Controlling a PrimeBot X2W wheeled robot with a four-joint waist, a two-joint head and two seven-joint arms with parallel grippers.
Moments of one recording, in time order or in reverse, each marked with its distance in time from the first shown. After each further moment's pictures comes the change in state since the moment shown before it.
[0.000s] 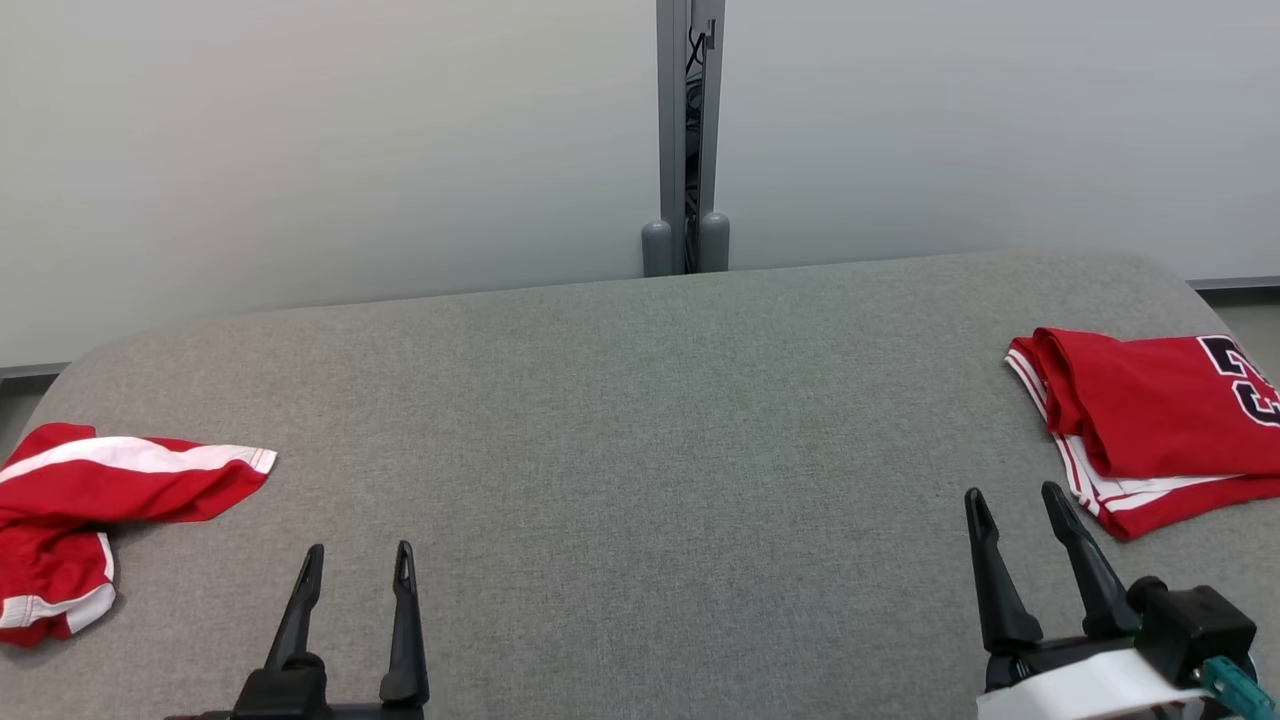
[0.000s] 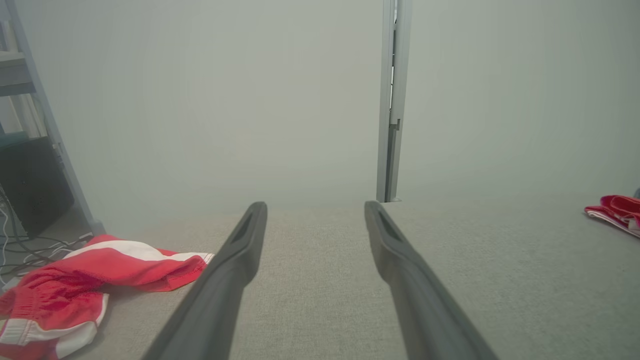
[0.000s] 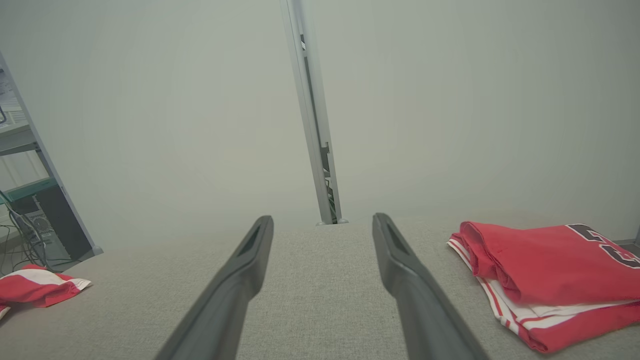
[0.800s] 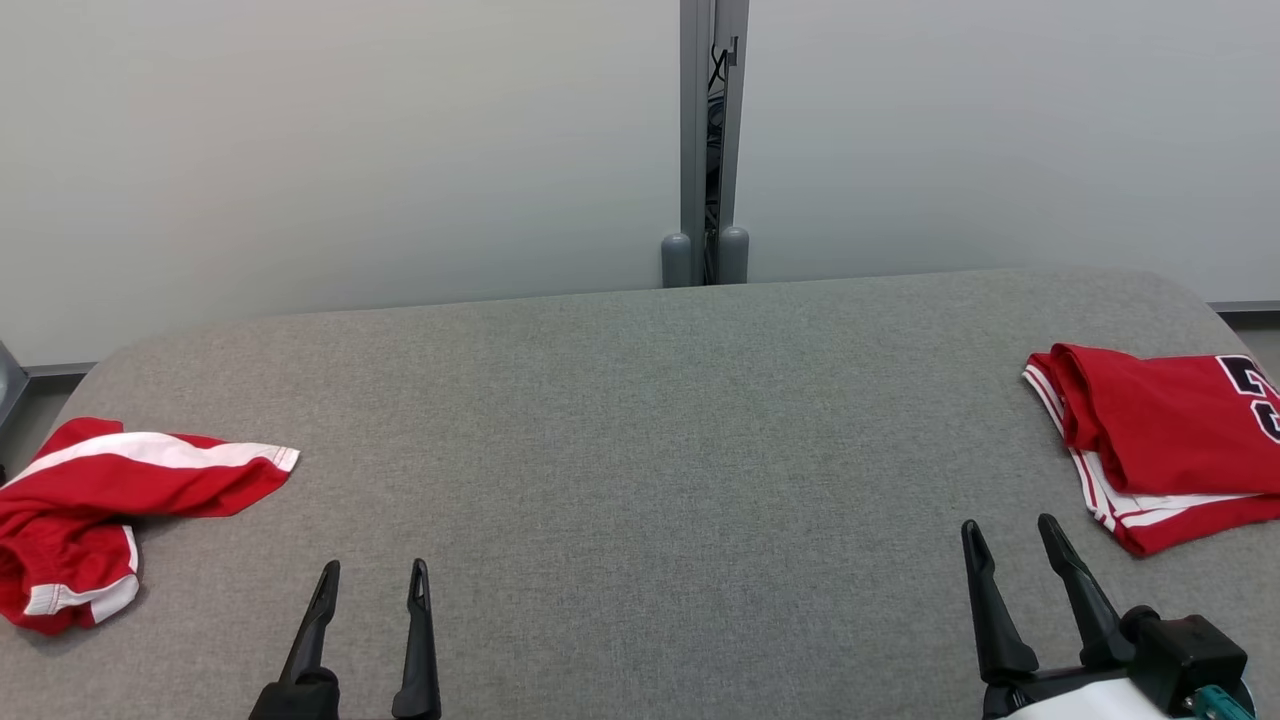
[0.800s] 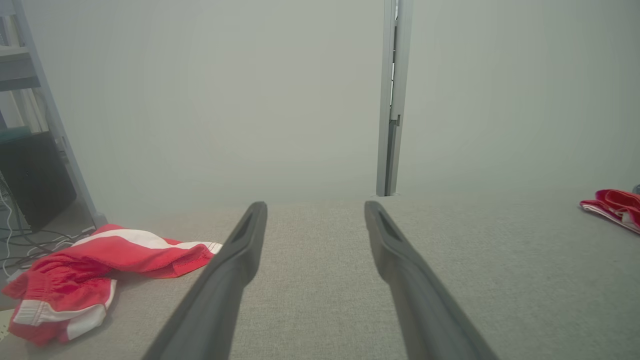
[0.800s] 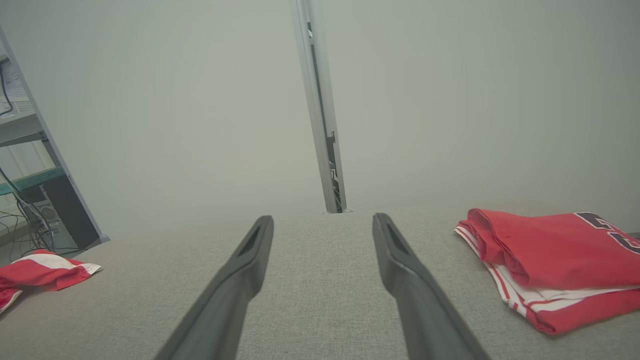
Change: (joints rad) left arm 0.036 -0.001 -0.019 -0.003 -0.002 -0.008 0.000; right arm 0.061 0.019 -0.010 -0.010 -0.024 0.000 0.000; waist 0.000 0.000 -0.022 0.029
